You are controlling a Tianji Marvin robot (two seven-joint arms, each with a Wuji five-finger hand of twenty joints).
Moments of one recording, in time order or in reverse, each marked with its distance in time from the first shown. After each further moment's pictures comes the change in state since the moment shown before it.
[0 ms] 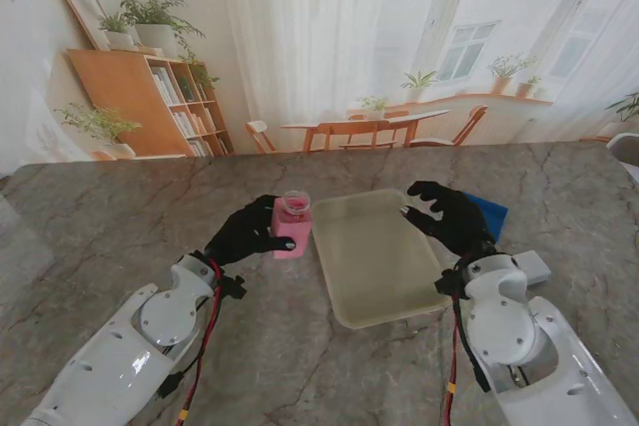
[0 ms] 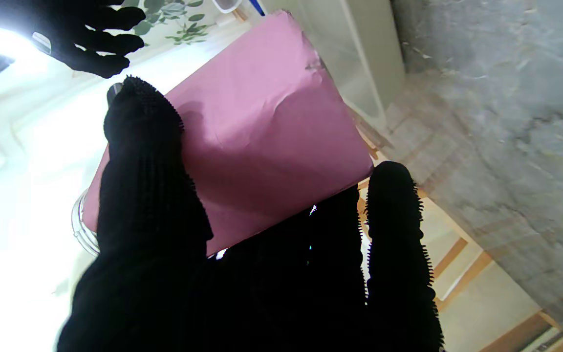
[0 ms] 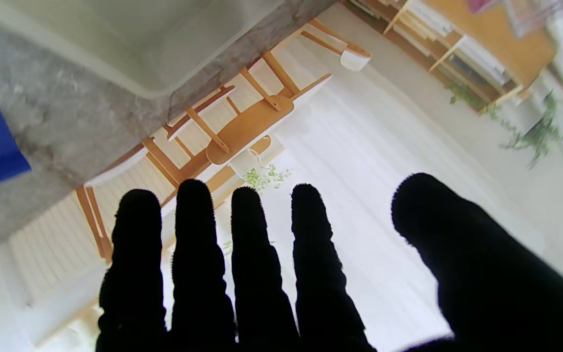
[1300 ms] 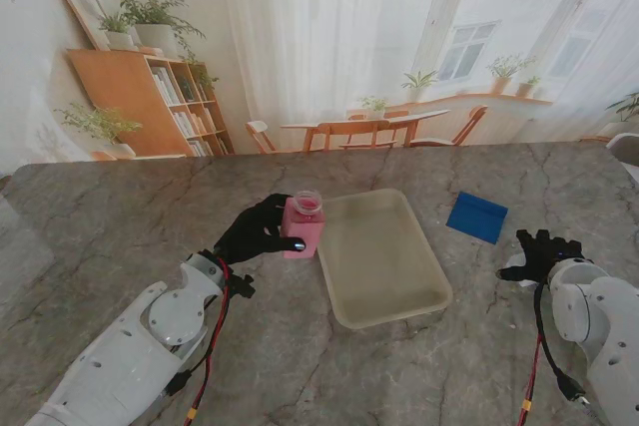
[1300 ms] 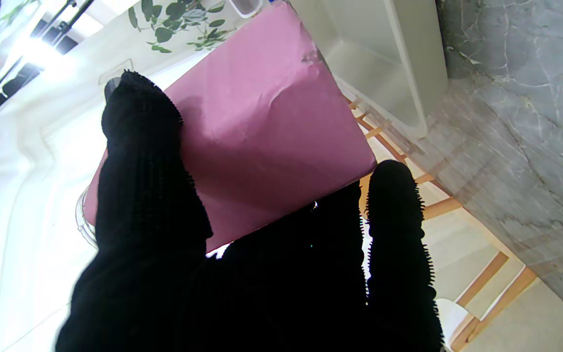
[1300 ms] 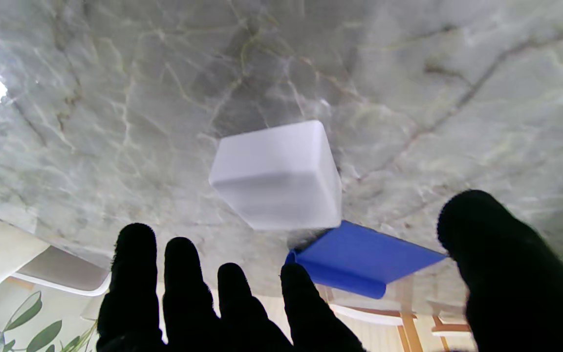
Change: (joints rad) left arm -0.021 -0.014 0.034 0.009 0.007 -0.036 0.017; right arm 0.110 0.167 0.157 0.324 -0.610 0.053 0.547; left_hand 0.000 -0.021 0.000 0.000 0.013 0.001 0.009 0.000 0.026 0.009 0.000 0.017 0.030 0.009 0.002 0.025 0.013 0.005 0.016 0.026; right_hand -0.119 0.077 -0.169 0.000 -0.418 0.180 -0.367 -0.066 -0.554 0.170 -0.167 0.052 -0.383 0.113 -0.191 -0.053 -0.247 0.032 -0.094 -0.034
